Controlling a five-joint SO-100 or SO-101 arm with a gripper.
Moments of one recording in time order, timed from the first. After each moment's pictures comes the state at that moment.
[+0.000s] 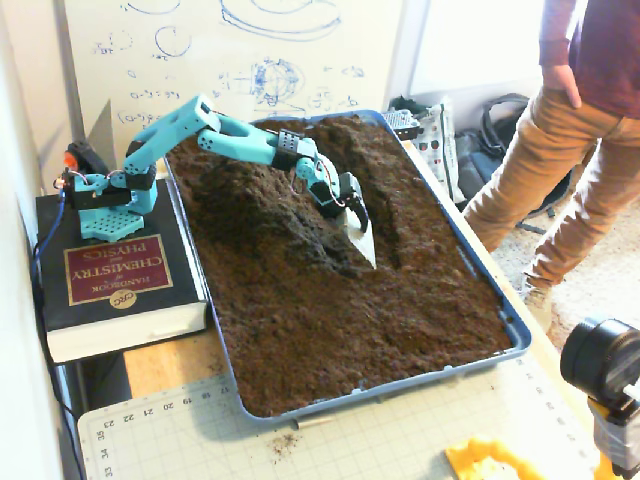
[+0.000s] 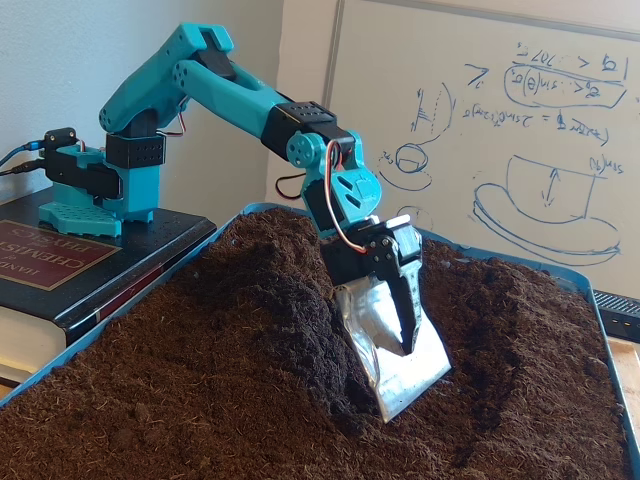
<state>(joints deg) 21.0 41.9 58.5 31.2 -9.7</state>
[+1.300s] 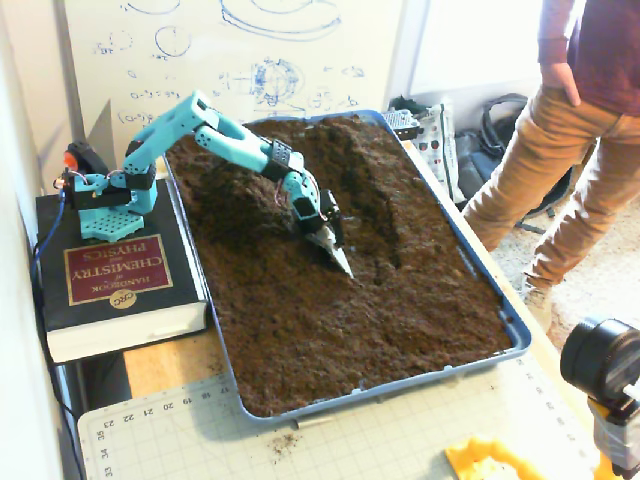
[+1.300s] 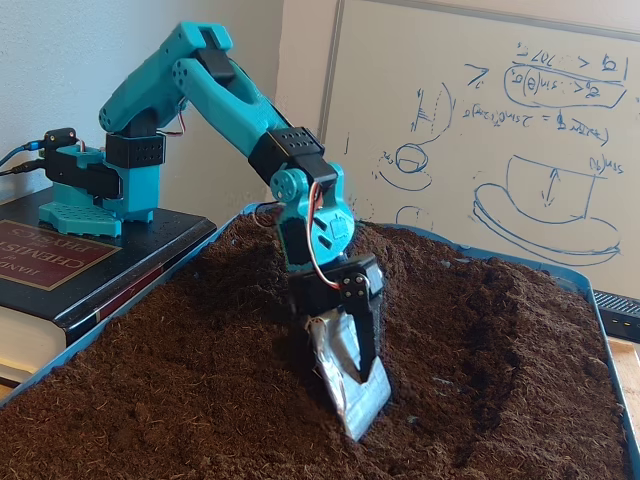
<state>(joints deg) 21.0 46.6 79.5 30.2 -23.1</state>
